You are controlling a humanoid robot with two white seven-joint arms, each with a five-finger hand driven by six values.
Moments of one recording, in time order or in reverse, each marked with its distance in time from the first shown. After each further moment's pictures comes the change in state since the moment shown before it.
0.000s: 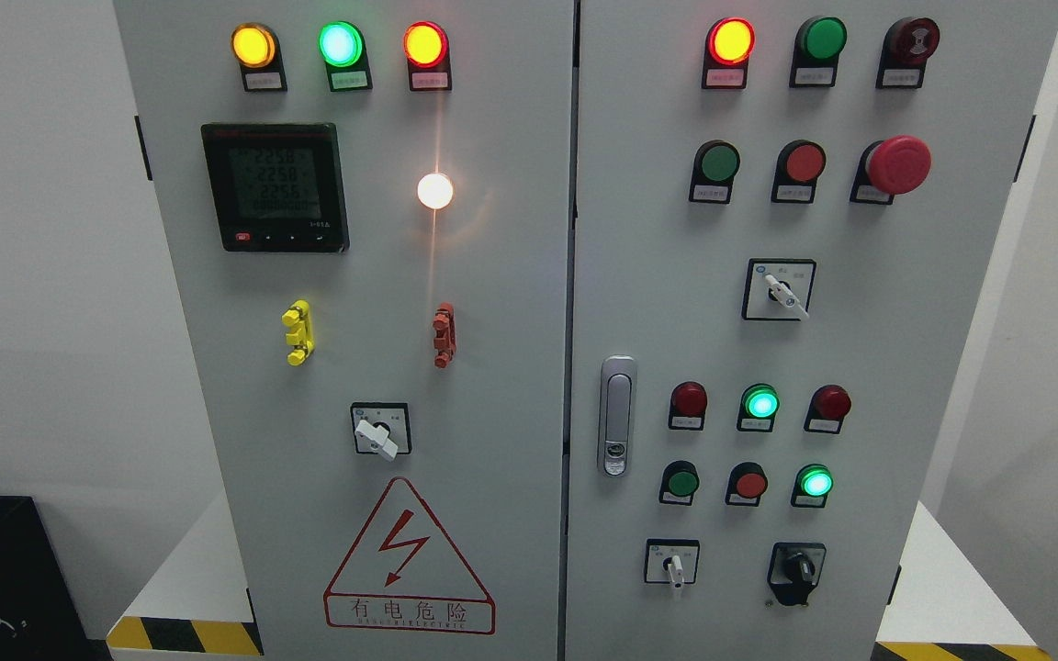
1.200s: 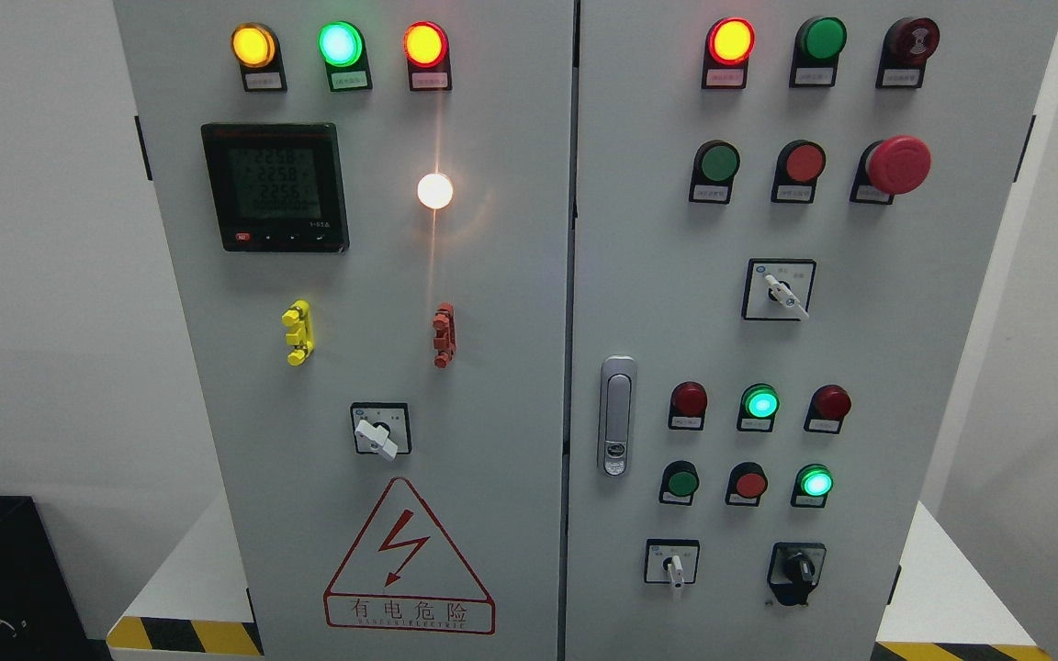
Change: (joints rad) left arm 0.000 0.000 0.000 0.000 0.000 0.000 0.000; right arm 0.007 0.002 0.005 -0.268 0.388 0.124 0.103
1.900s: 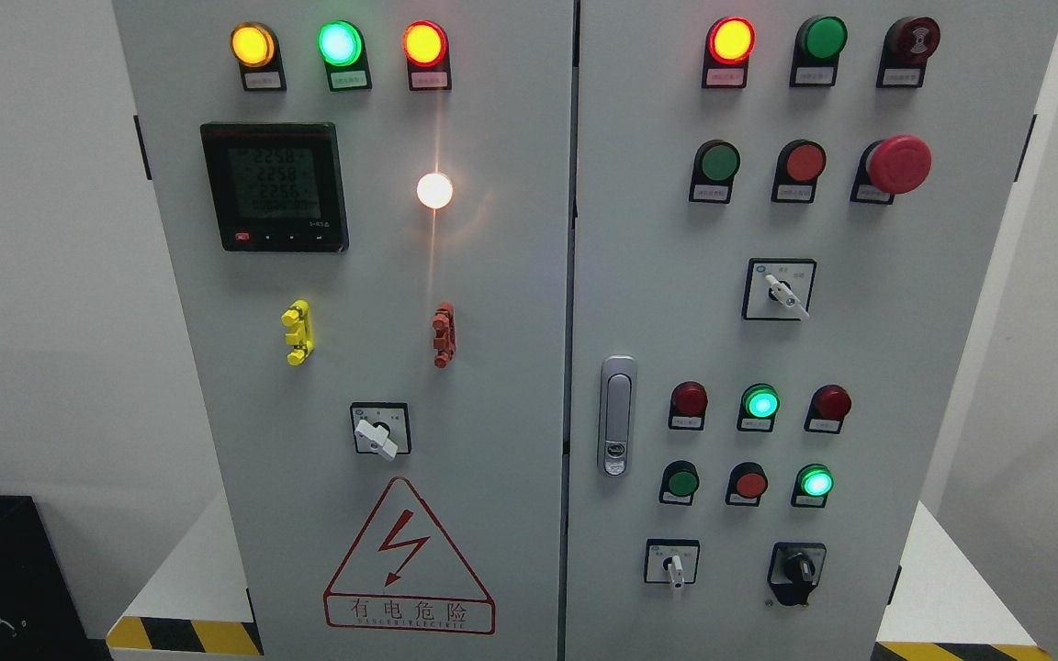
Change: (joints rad) left arm 0.000 0.000 0.000 0.000 0.000 0.000 0.000; right arm 0.017 0.000 -0.019 -0.472 0.533 -0.001 0.048
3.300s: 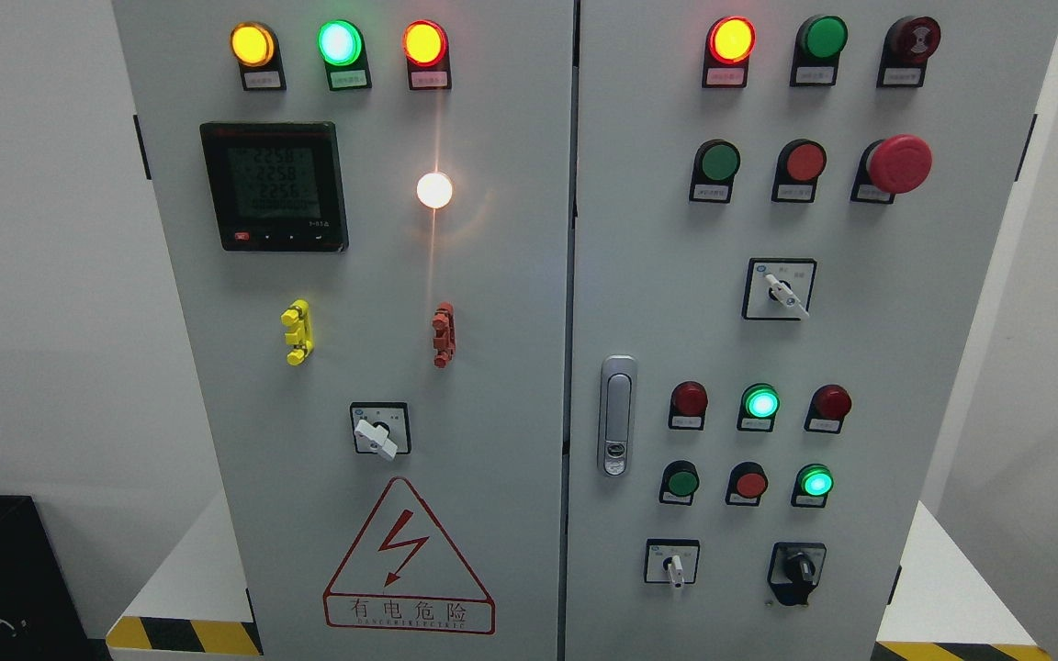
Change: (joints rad) left arm 0.000 0.000 0.000 0.000 0.000 0.000 0.000; right arm -0.107 0.002 -0.016 -0.792 0.270 0.051 0.115
